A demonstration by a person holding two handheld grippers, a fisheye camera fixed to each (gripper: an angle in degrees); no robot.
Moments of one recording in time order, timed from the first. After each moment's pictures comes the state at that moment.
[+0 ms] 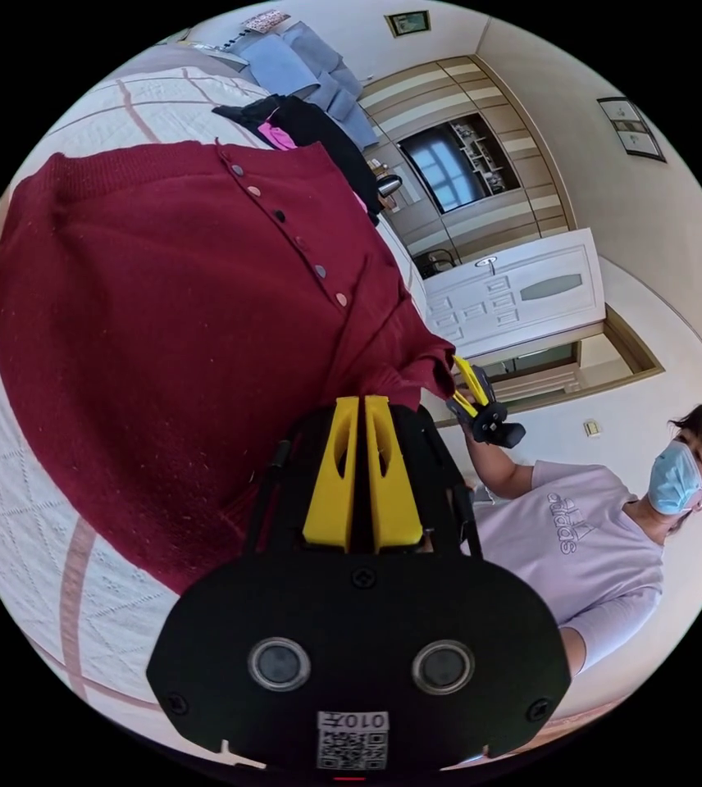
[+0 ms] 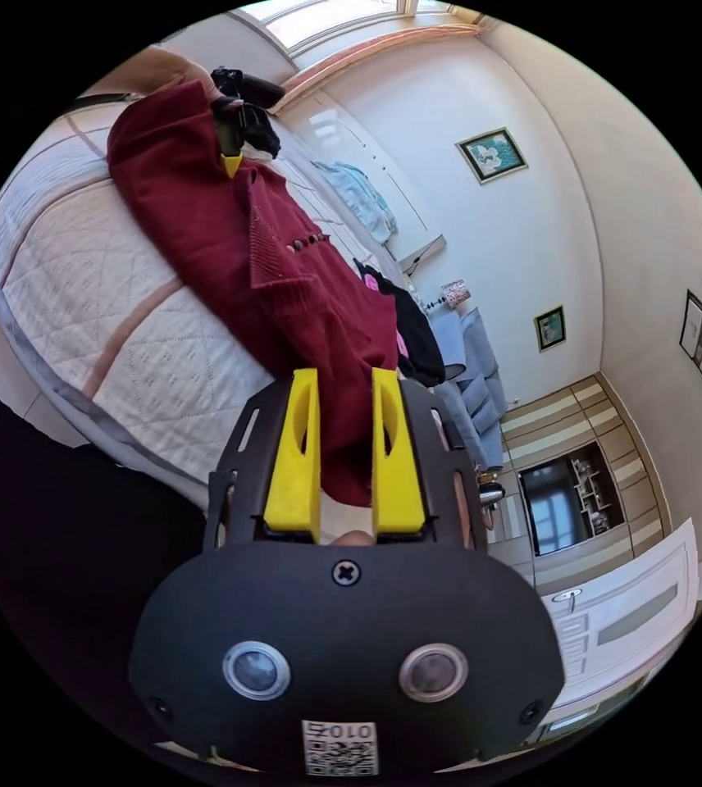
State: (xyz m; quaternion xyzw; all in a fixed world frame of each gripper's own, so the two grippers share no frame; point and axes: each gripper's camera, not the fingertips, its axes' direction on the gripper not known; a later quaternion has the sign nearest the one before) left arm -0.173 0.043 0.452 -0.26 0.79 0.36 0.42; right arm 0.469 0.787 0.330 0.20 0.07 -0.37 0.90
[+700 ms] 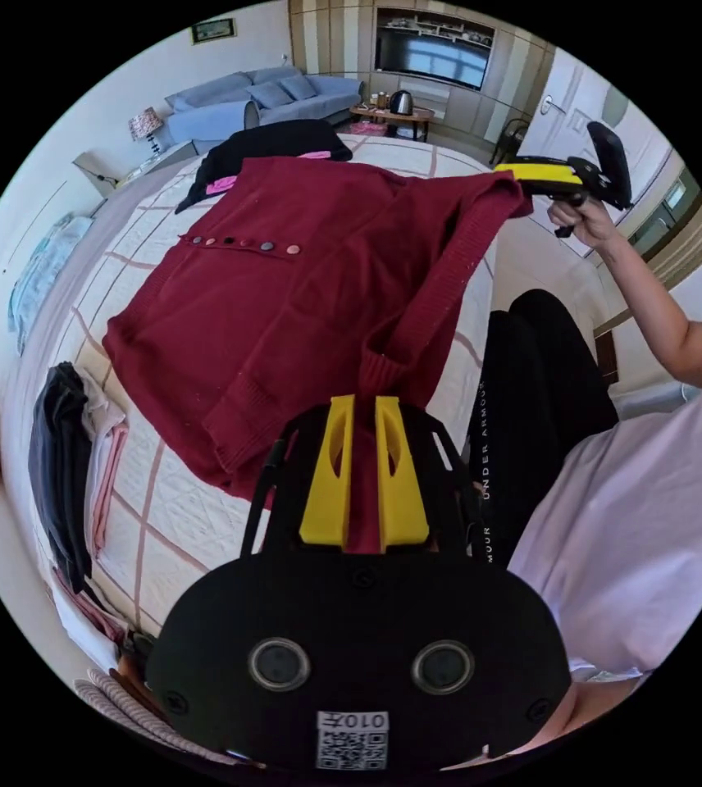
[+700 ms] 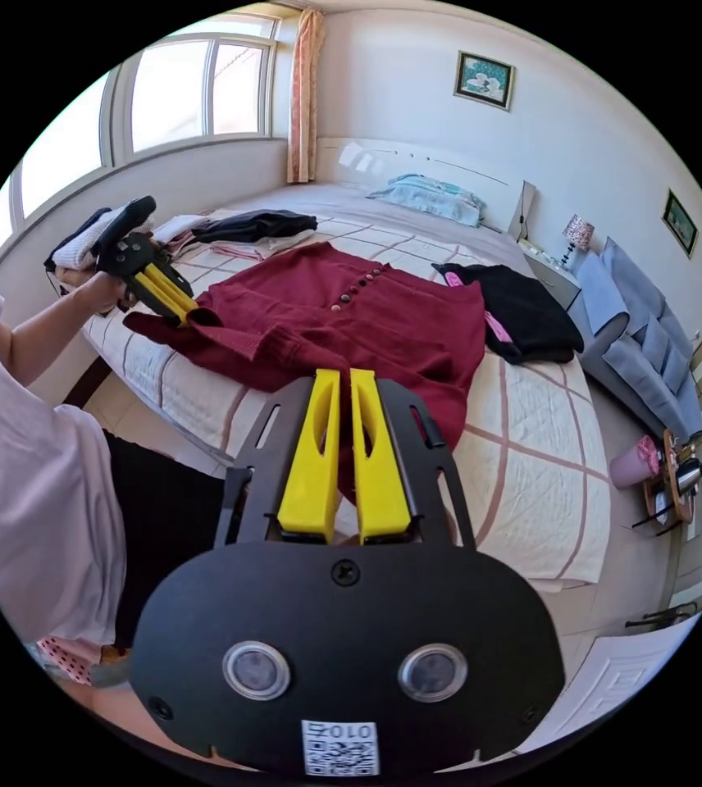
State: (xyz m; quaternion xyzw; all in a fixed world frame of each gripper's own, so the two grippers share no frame) left arm -0.327 0.168 0.238 0.00 0.55 0.57 0.61; right arm 0.597 0.666 0.310 0.08 -0.31 -0.31 0.89
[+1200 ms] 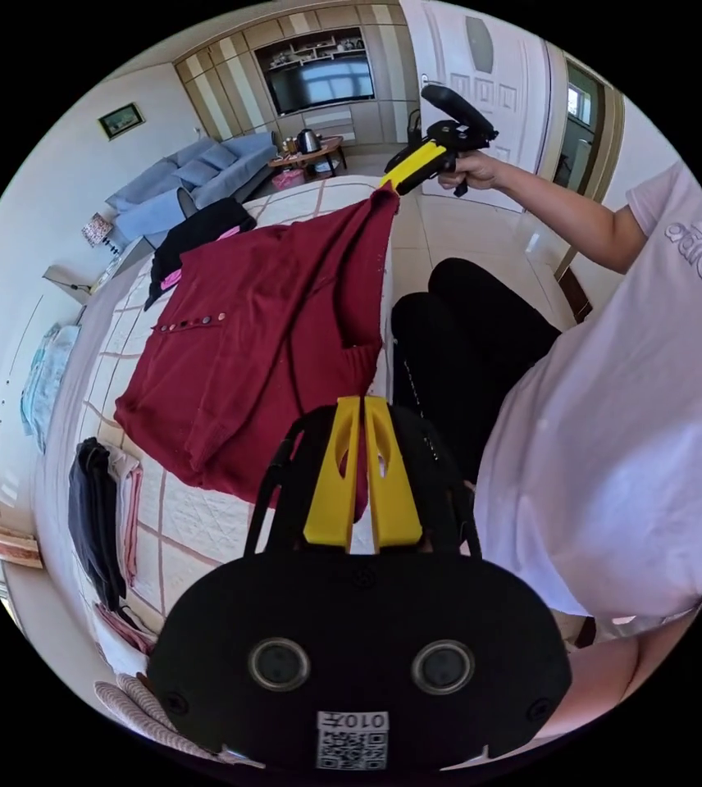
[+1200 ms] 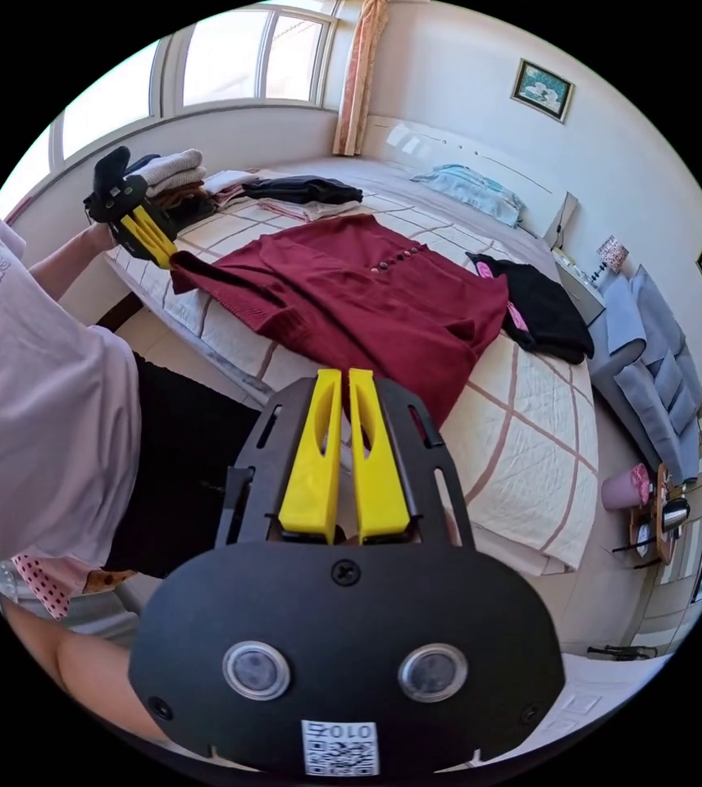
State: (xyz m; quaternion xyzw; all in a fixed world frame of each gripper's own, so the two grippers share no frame) left arm -0.448 0.241 0.138 0.14 0.56 0.61 0.54; right arm 0.629 0.692 0.285 0.06 -0.31 -0.39 0.86
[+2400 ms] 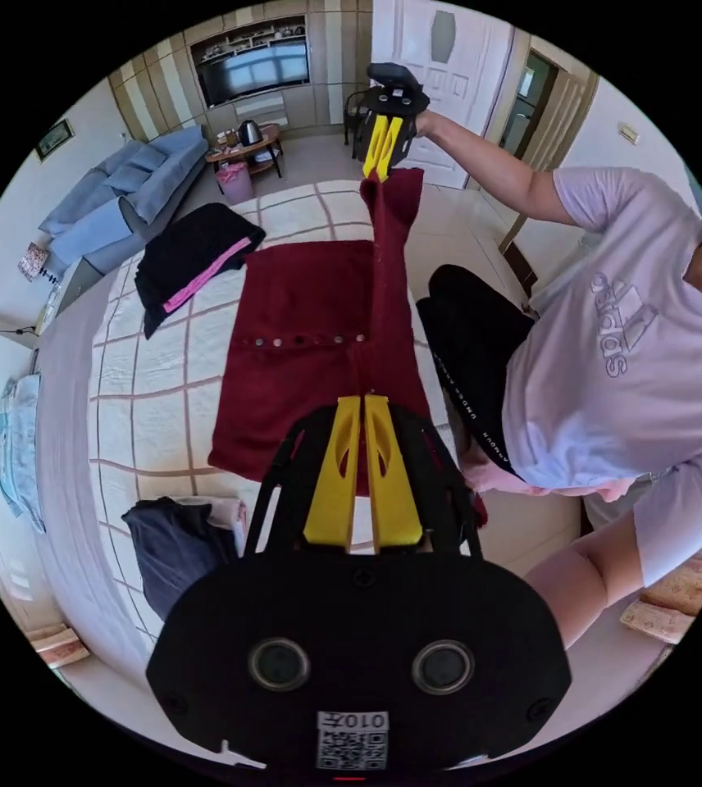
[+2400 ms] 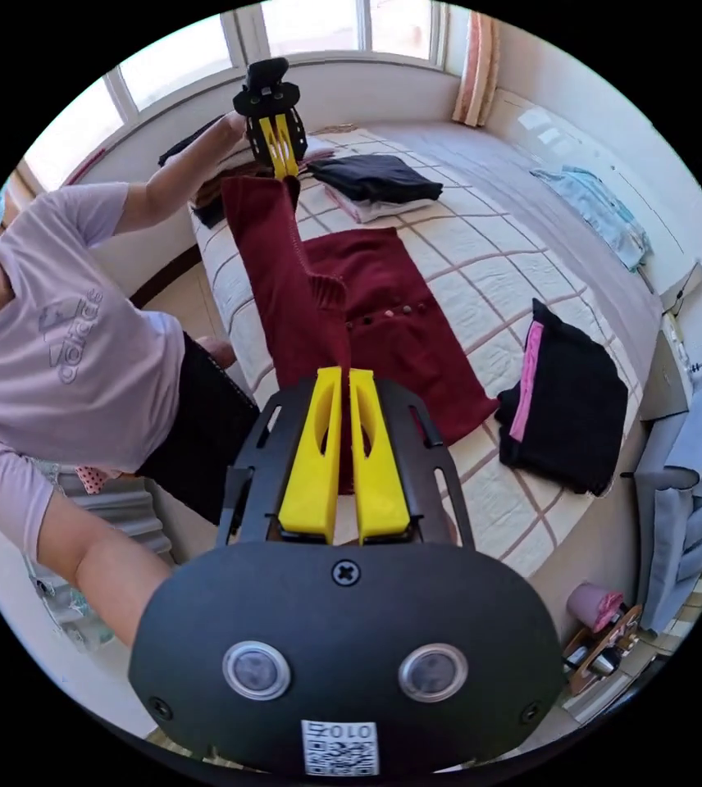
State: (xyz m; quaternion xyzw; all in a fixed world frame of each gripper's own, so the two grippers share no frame) left arm -0.352 -0.022 0.136 0.09 0.57 0.70 0.43; right arm 0.566 0.380 0.301 -0.04 -0.37 -0.57 0.73
